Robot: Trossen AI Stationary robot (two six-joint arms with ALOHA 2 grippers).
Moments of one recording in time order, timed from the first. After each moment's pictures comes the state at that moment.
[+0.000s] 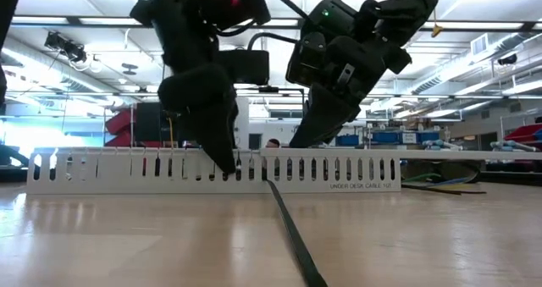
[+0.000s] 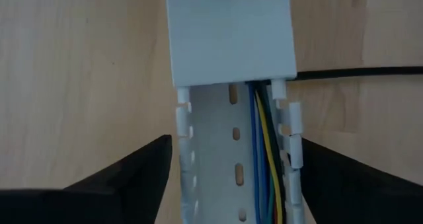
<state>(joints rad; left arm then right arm) -0.16 1.81 1.11 -0.46 -0.19 -0.21 -0.04 1.81 0.97 -0.06 -0.32 0.07</state>
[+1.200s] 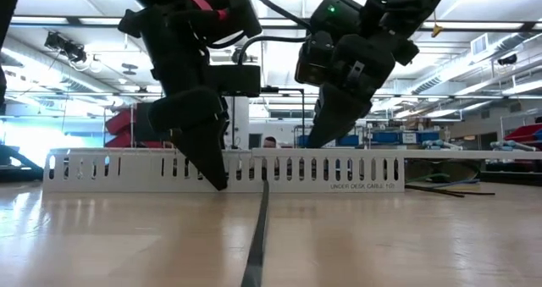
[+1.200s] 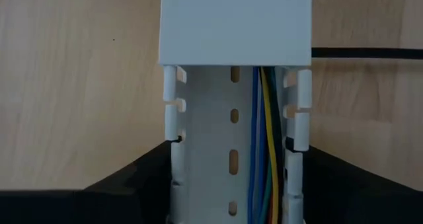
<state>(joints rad) -0.17 1.81 1.05 -0.39 -0.23 -0.24 -0.03 1.76 0.97 -0.13 -0.28 0.11</state>
